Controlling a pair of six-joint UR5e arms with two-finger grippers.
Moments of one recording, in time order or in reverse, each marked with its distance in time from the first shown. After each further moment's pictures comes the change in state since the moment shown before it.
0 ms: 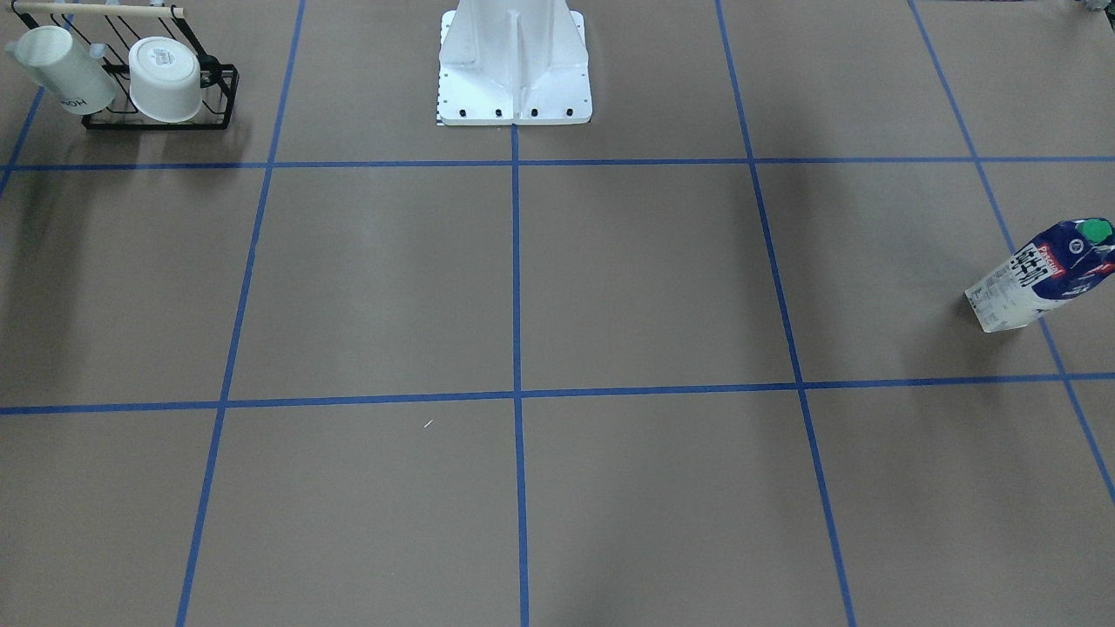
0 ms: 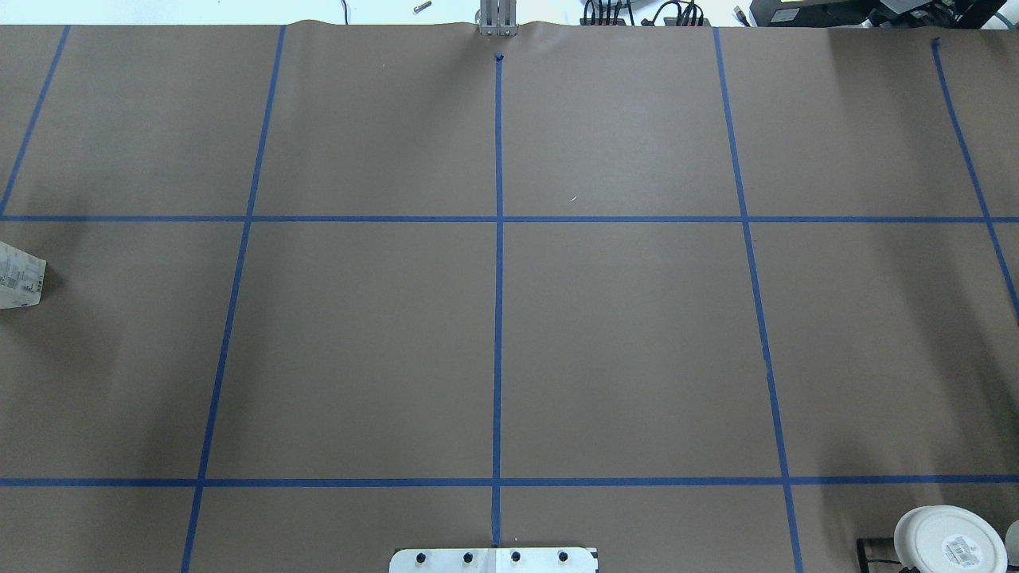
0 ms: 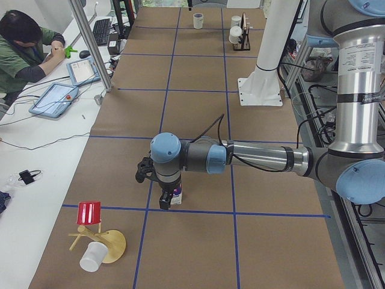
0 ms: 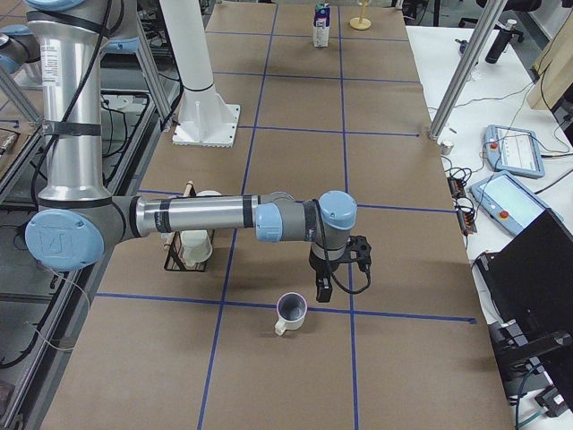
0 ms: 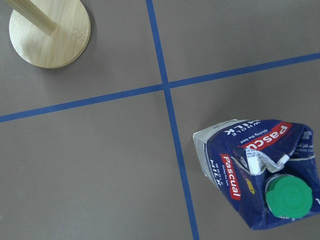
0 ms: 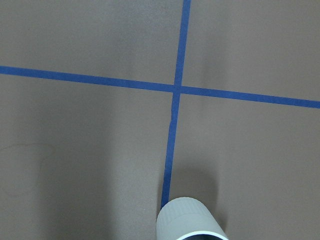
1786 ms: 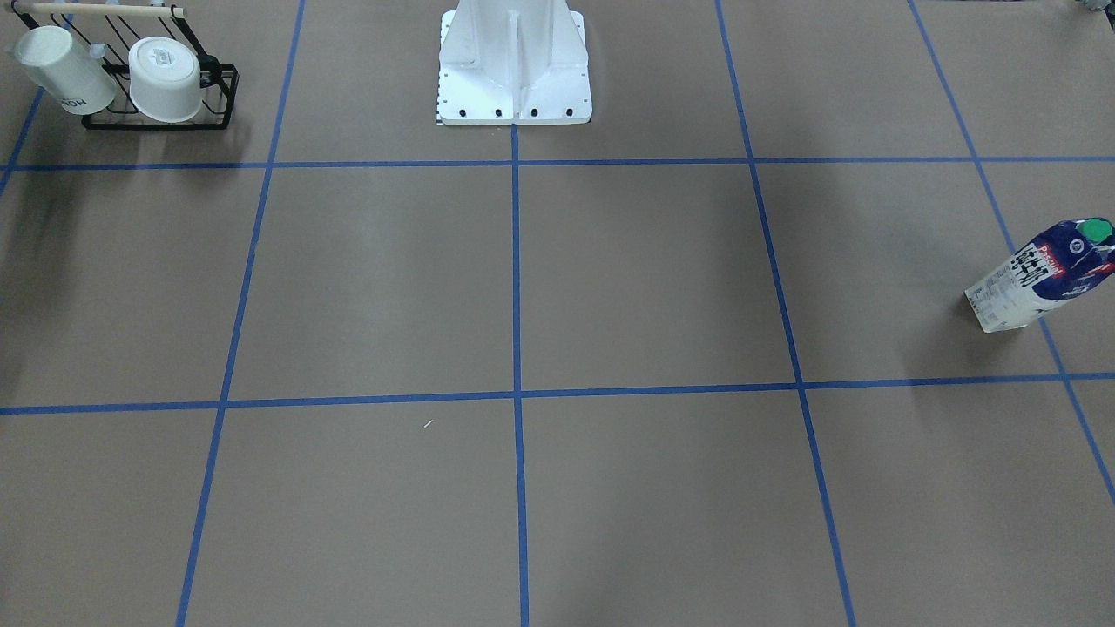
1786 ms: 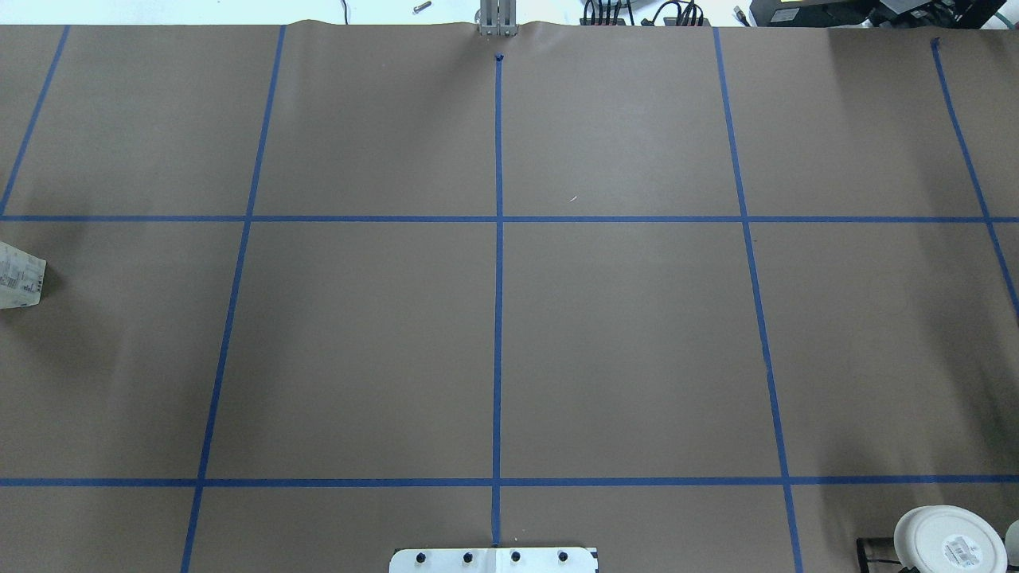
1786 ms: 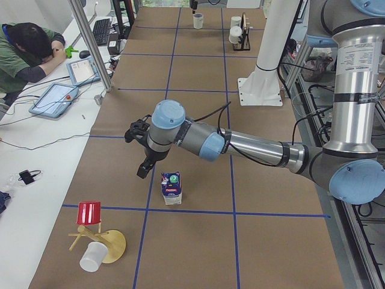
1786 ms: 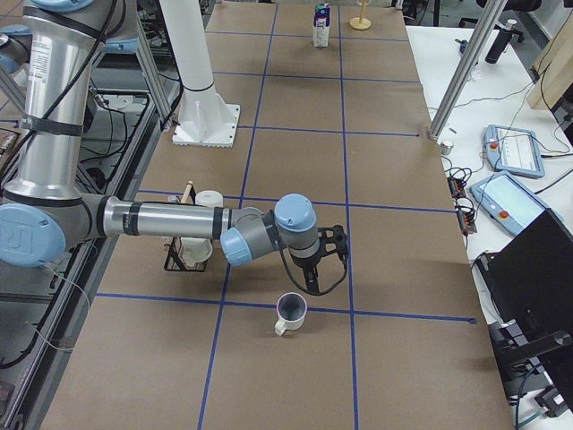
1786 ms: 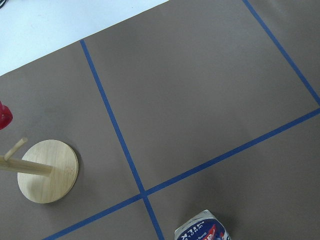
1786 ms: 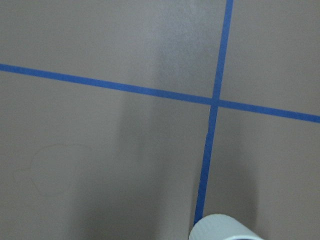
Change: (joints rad) left arm -0.010 -0.045 -0.068 -0.285 -0.003 -0.055; right arm -0.067 -0.215 0.029 0.523 0.036 0.210
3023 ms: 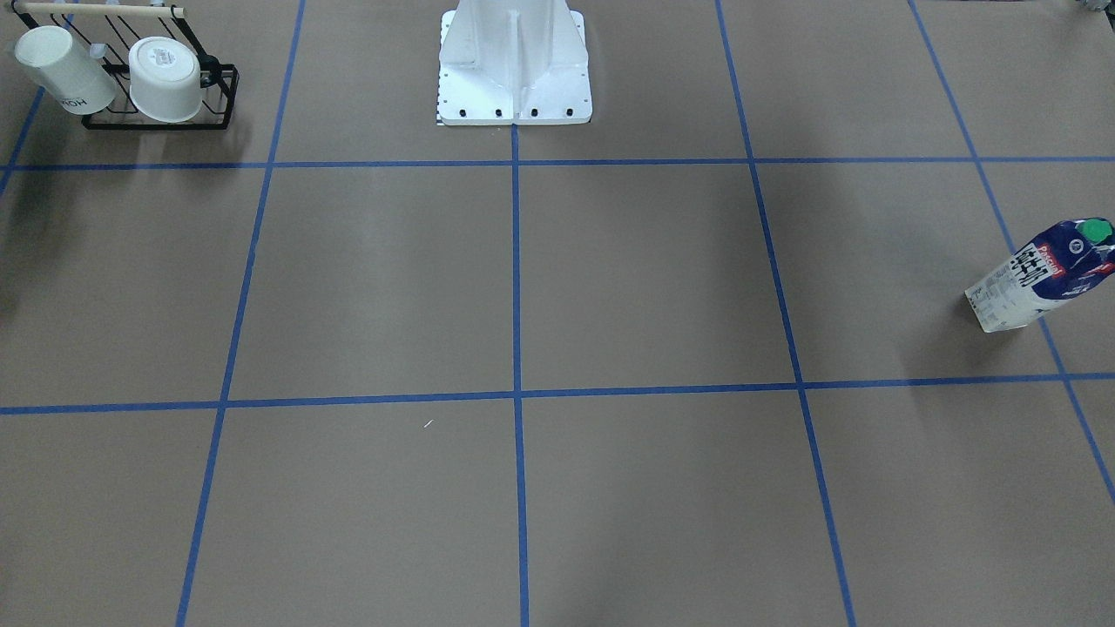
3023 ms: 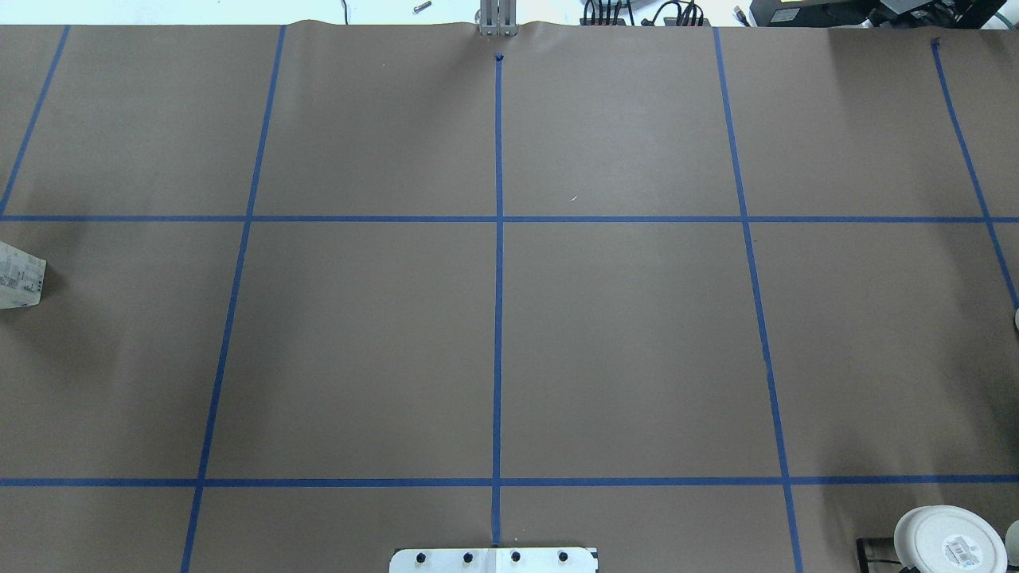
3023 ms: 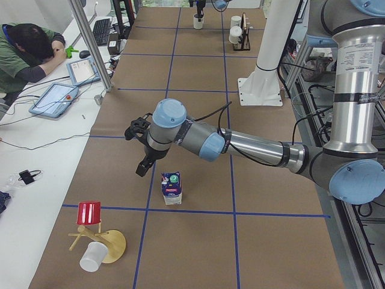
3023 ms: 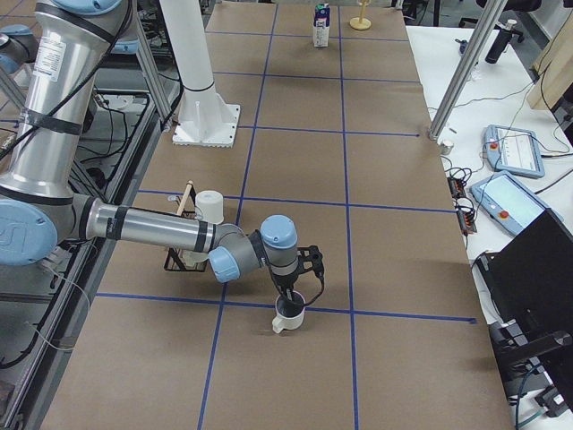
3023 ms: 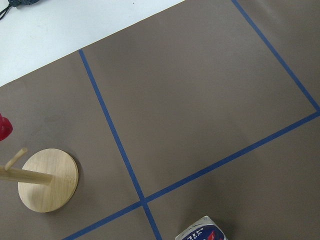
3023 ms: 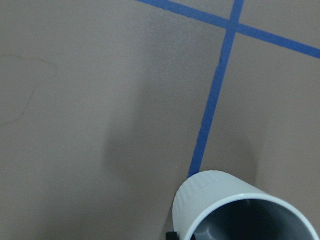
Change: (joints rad) left arm 0.000 0.001 0.000 -0.028 0.000 -0.002; right arm -0.151 -0.039 -0.052 0.077 -0.102 -0.031
